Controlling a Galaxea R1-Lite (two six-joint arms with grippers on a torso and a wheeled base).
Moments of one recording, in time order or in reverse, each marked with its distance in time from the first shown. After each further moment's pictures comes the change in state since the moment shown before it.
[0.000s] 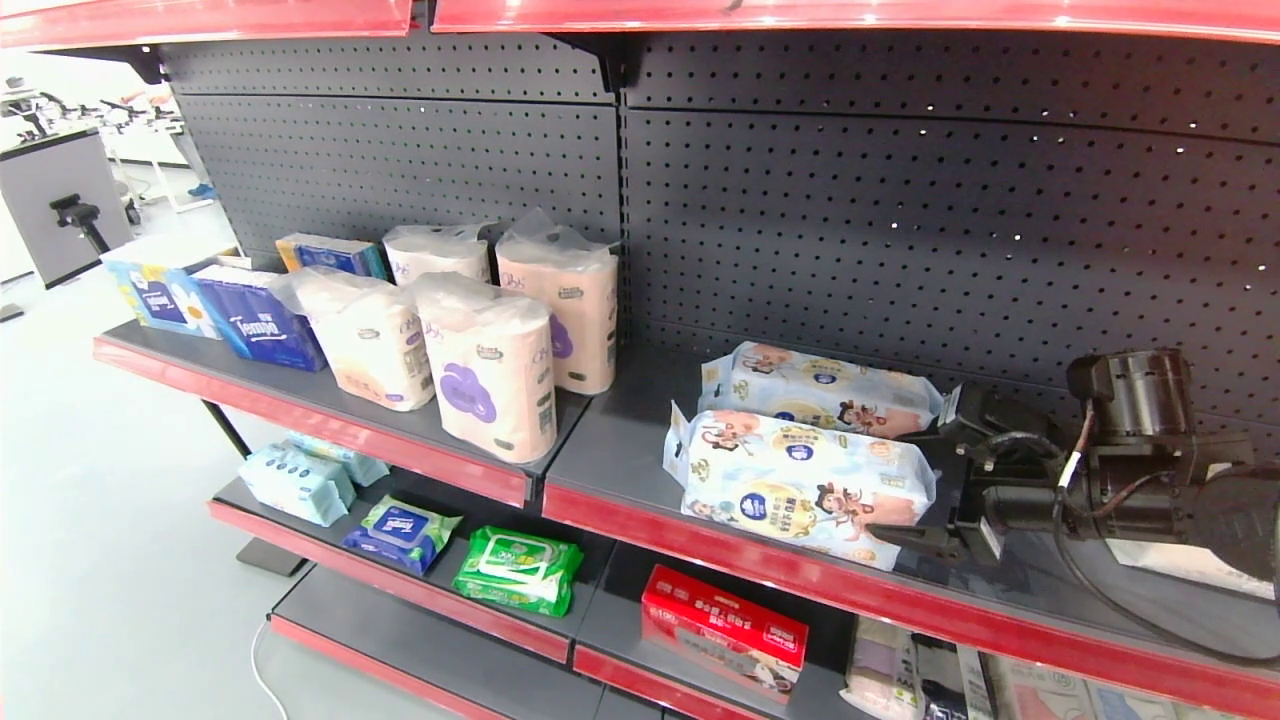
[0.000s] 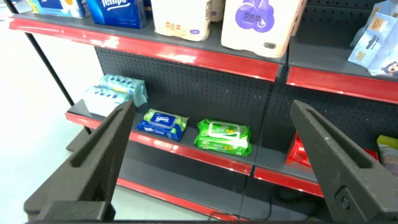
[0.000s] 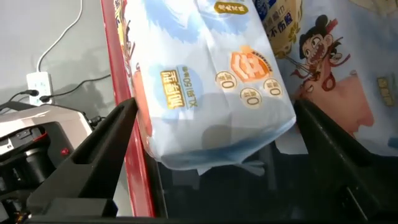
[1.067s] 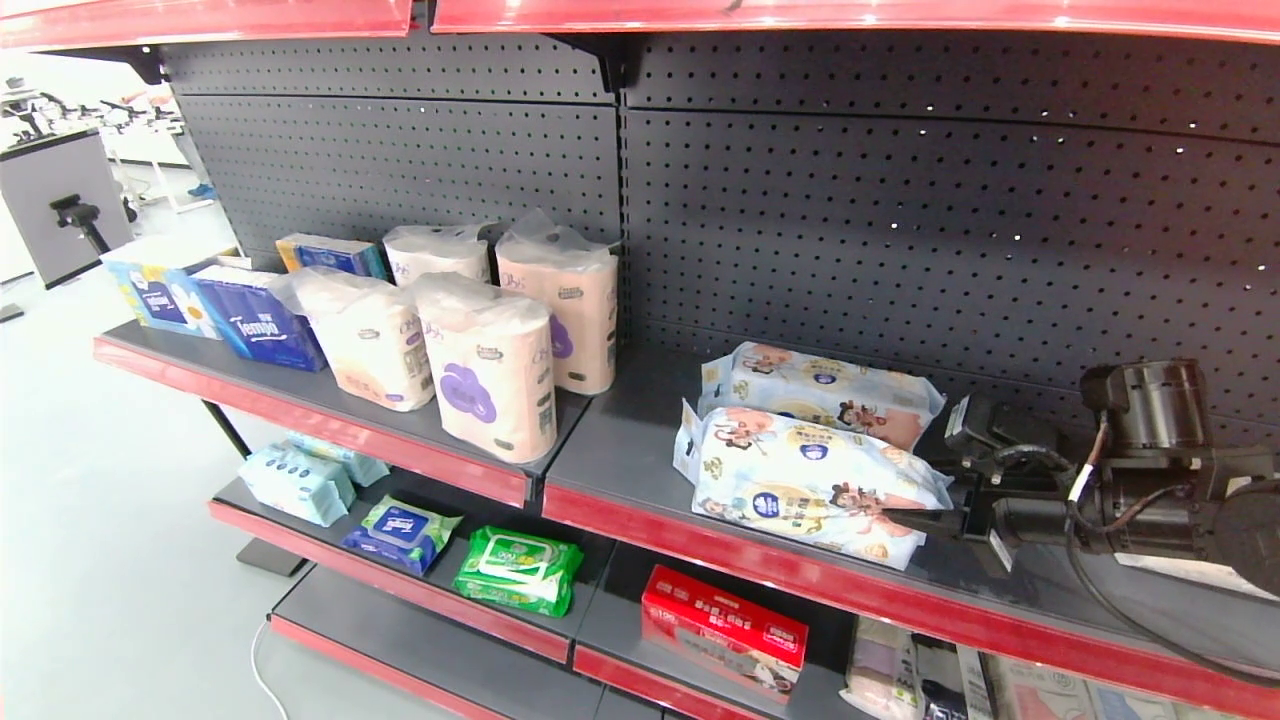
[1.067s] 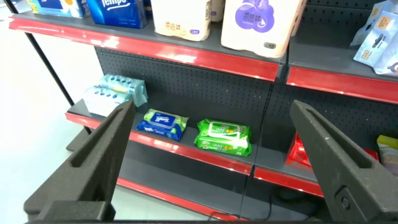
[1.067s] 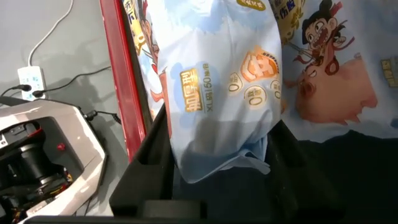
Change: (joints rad) left arm 0.000 0.000 0.000 0.000 0.000 0.000; right arm -0.006 -0.034 0.046 0.000 -0.060 -0.010
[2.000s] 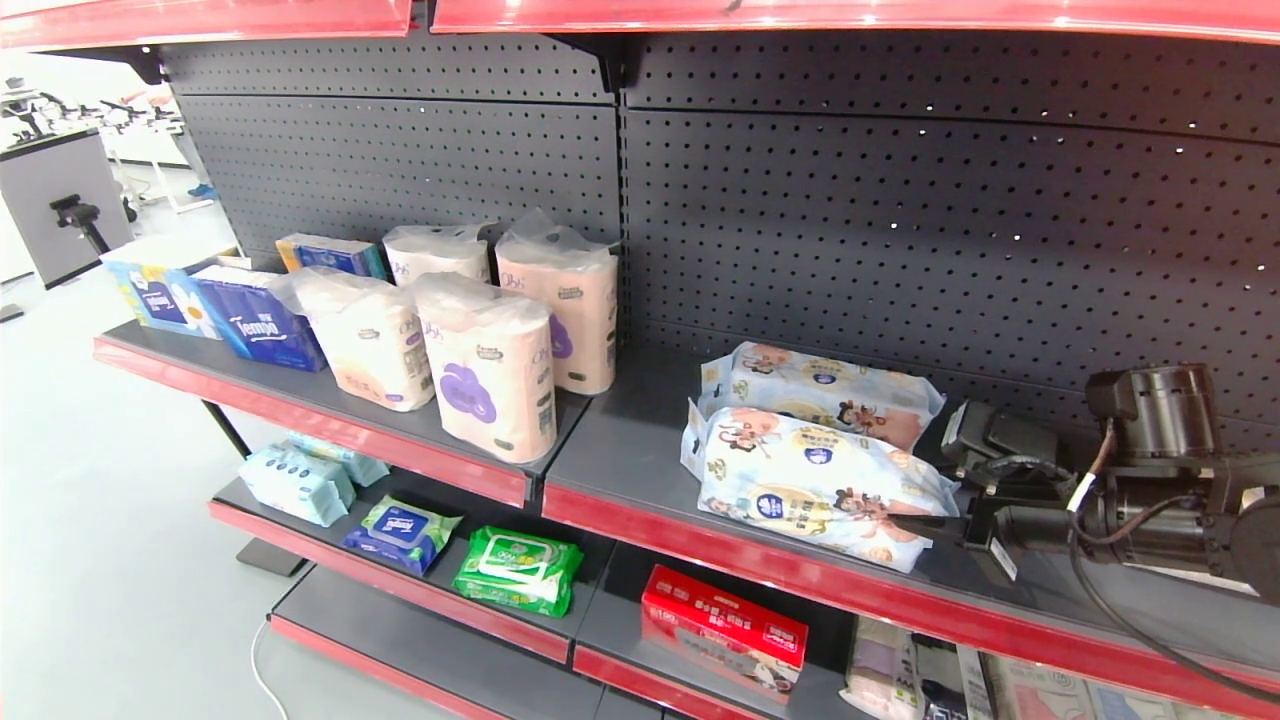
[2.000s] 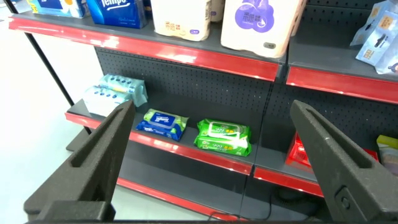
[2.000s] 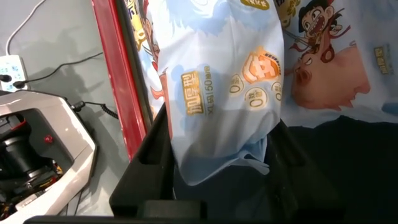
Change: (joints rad) left arm 0.000 0.000 0.000 0.000 0.000 0.000; right arm 0.041 -0.040 0.030 0.002 -0.088 0.003
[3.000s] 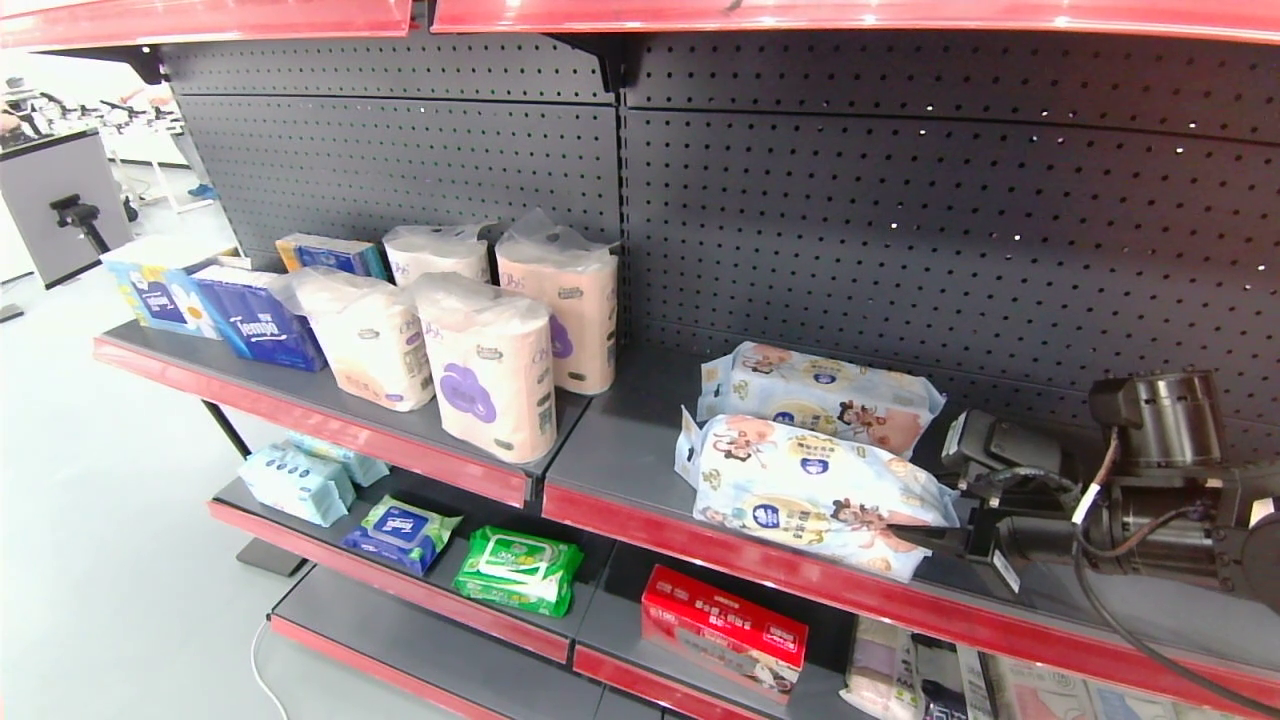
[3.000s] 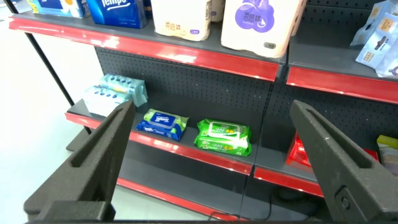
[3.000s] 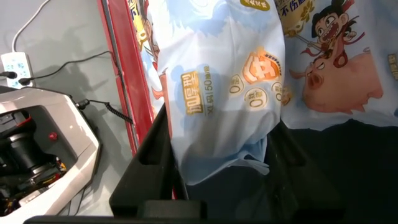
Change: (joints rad) left arm 0.000 0.000 0.000 0.000 0.000 0.000; right arm 0.025 -0.026 0.029 -0.003 -0.004 0.002
